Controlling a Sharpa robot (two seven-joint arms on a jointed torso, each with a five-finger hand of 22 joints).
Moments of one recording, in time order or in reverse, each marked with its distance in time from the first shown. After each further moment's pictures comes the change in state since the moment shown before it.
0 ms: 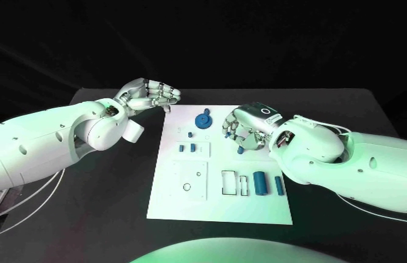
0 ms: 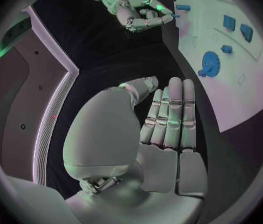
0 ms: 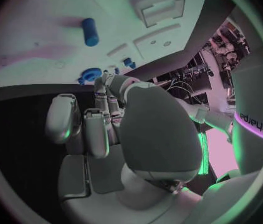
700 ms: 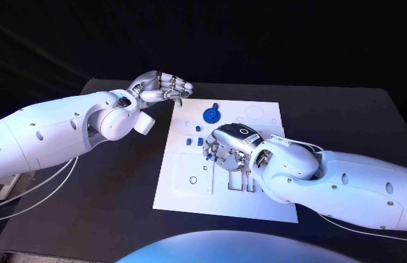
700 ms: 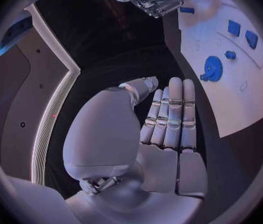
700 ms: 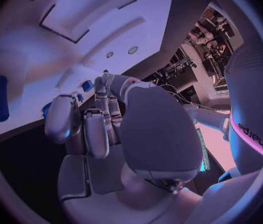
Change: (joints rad) left arm 0.000 0.007 0.000 0.008 0.011 0.007 -0.001; left_hand 0.000 0.000 0.000 0.000 0.000 0.000 0.000 0.000 0.000 -0.004 0.004 0.000 -0.001 0.000 0.000 0.000 0.000 0.000 0.000 0.000 0.000 0.000; right arm -0.107 0.143 -0.007 -0.026 0.065 0.023 0.031; right_hand -0.010 0.001 0.006 -0.006 0.005 -0.002 -0.002 0.001 0.003 0.003 -0.003 -0.006 0.002 0.000 0.000 0.000 -0.008 0.000 0.000 0.000 -0.004 0.000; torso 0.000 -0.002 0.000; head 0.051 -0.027
